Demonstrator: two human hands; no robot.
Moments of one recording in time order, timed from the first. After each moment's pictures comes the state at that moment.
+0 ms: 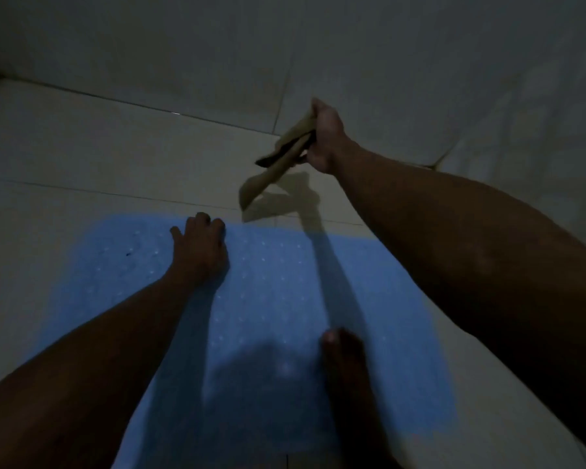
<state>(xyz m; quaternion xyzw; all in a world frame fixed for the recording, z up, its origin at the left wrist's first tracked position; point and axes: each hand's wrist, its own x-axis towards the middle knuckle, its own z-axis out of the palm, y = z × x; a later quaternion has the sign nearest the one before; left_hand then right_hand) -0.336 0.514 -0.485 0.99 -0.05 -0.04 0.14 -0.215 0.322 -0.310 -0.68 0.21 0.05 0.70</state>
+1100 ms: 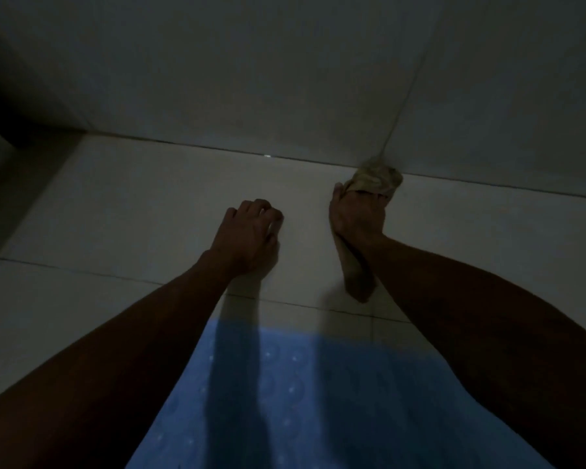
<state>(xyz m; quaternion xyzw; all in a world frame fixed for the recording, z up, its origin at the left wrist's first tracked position) -0.115 0.577 -0.479 0.99 -0.13 -0.04 0.08 -0.026 0.369 -0.523 -0.98 0.07 -0.04 0.17</state>
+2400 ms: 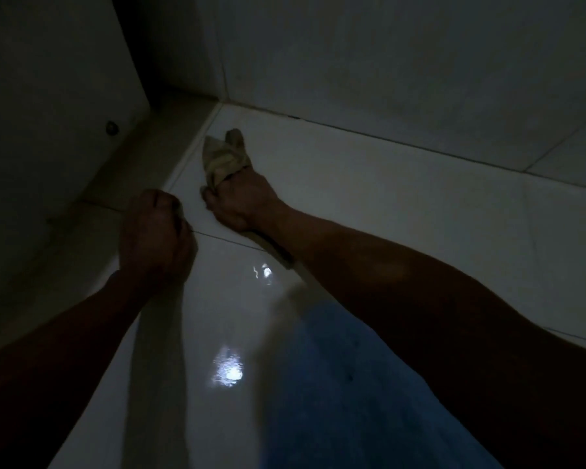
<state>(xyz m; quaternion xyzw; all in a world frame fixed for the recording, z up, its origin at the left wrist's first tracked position) -0.230 0.902 -0.505 0.98 0.16 0.06 0.10 -0.103 0.780 -0.519 -0.90 -0.42 0.03 0.11</state>
